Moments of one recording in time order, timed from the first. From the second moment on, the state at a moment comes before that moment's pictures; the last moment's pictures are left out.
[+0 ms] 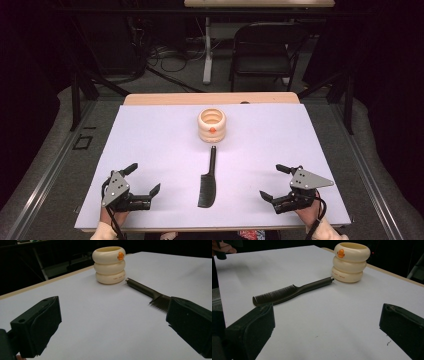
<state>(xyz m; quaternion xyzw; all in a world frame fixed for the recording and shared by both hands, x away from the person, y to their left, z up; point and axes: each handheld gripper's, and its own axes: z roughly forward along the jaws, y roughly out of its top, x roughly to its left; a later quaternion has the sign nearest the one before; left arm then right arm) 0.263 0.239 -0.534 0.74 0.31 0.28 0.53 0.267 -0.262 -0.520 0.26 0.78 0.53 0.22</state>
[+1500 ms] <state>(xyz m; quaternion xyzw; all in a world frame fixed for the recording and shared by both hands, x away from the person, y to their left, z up) 0.303 0.198 -0.536 0.78 0.28 0.25 0.50 0.278 -0.258 -0.527 0.28 0.80 0.50 0.20</state>
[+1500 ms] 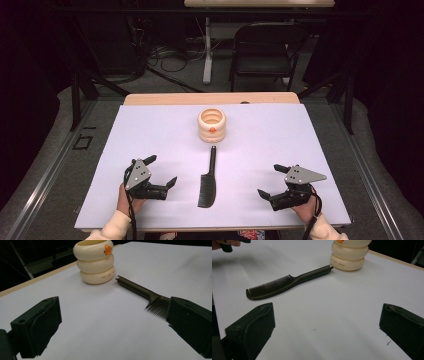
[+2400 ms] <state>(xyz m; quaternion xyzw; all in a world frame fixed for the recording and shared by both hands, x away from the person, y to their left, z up) 0.338 0.162 -0.534 0.80 0.24 0.25 0.48 0.279 -0.259 -0.527 0.28 0.80 0.50 0.19</state>
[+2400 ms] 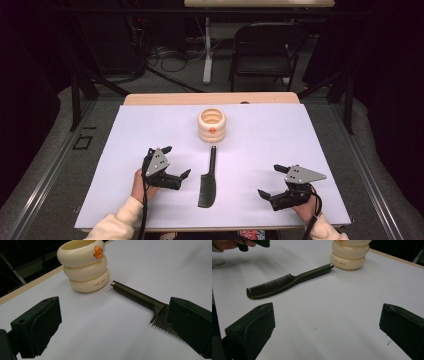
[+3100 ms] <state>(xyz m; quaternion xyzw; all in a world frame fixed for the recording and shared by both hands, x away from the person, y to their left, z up) 0.364 0.131 -0.531 0.82 0.23 0.23 0.47 0.280 -0.259 -0.528 0.28 0.80 0.50 0.19</state>
